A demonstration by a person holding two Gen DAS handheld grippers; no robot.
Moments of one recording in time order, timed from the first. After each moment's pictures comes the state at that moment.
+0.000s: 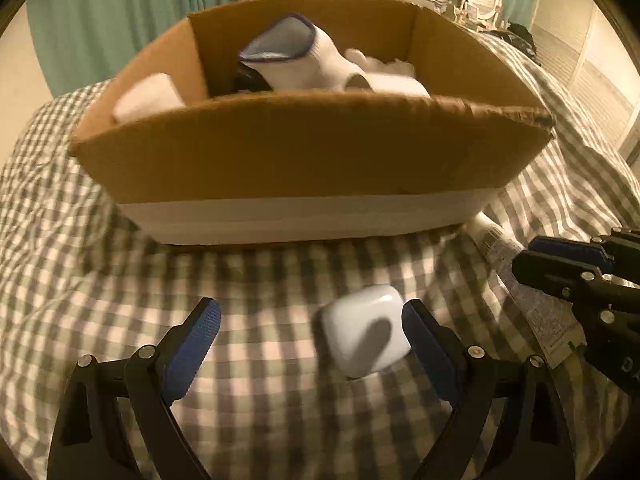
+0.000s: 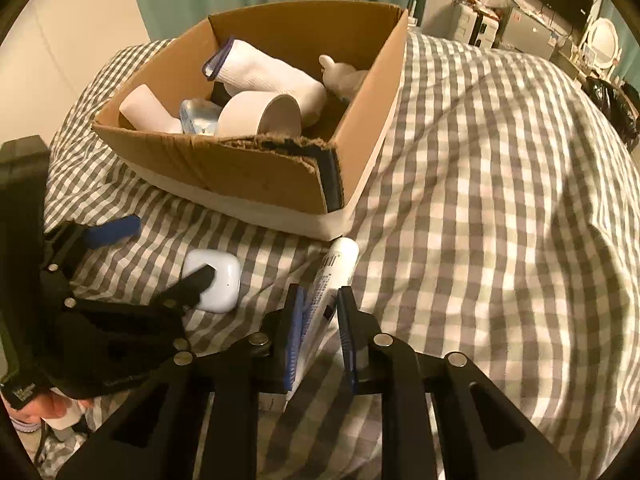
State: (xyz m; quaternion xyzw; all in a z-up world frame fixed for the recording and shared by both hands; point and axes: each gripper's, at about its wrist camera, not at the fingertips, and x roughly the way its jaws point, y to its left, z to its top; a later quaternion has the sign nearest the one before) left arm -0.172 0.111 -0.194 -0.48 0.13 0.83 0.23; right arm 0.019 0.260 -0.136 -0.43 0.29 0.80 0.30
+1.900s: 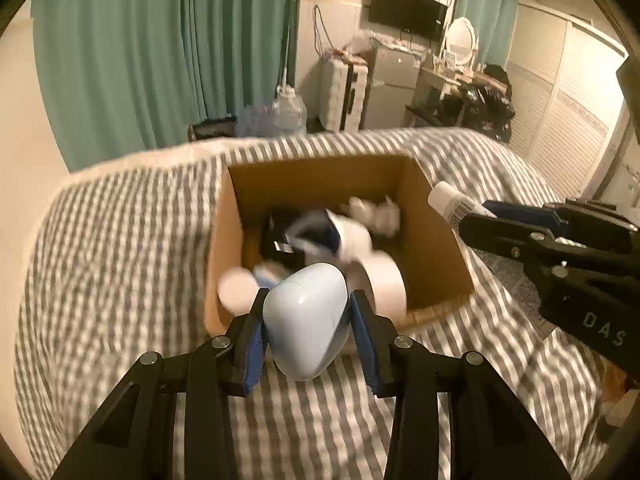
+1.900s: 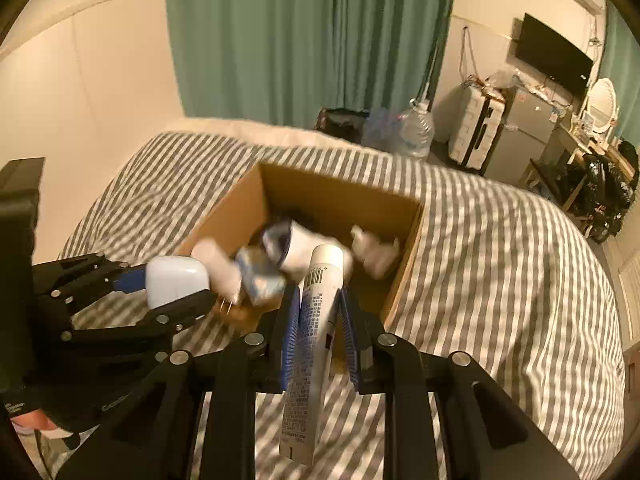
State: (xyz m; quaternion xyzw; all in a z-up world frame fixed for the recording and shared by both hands) left arm -0.203 0.096 -0.052 -0.39 0.13 0.86 0.30; right arm -0.038 0.274 -0.005 -0.32 0.22 0.86 0.33
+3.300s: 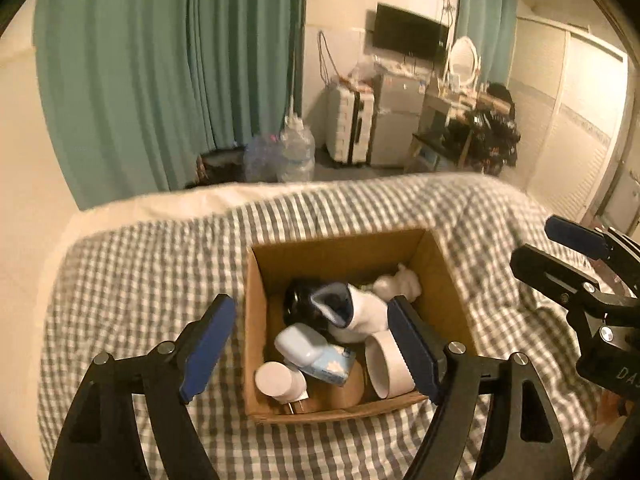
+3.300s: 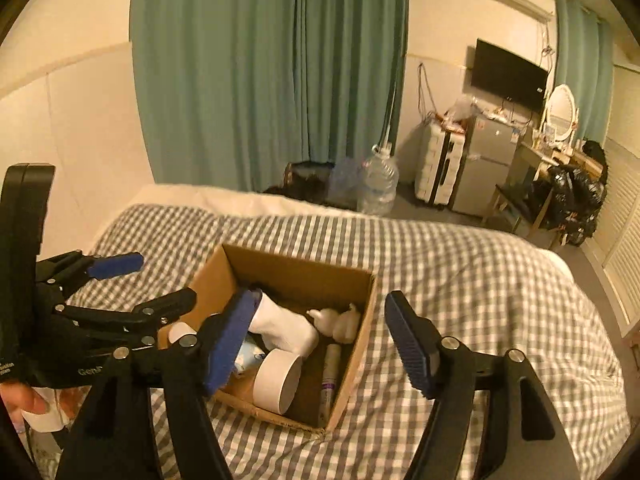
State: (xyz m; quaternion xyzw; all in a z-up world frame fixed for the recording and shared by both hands) left arm -0.239 0.099 -0.001 -0.34 0.13 0.88 0.30; right arm -0.014 0.288 0.038 -0.23 0.20 0.86 0.40
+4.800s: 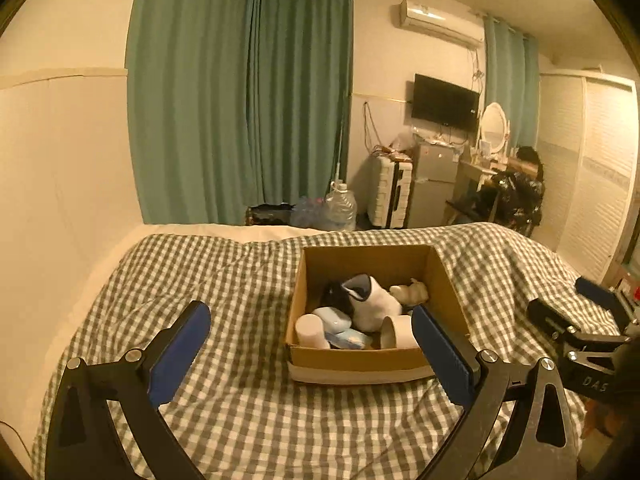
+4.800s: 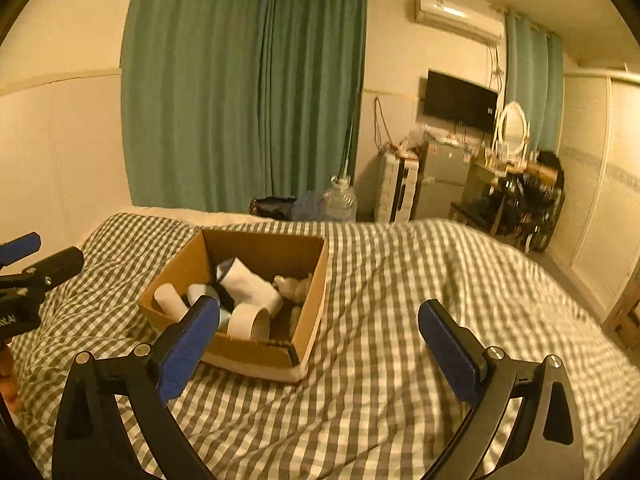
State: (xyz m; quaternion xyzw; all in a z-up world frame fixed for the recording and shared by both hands) left arm -0.128 0.013 -0.007 -0.22 0.08 0.93 0.27; right arm 0.053 0.207 -0.012 -0.17 0.17 0.85 0.47
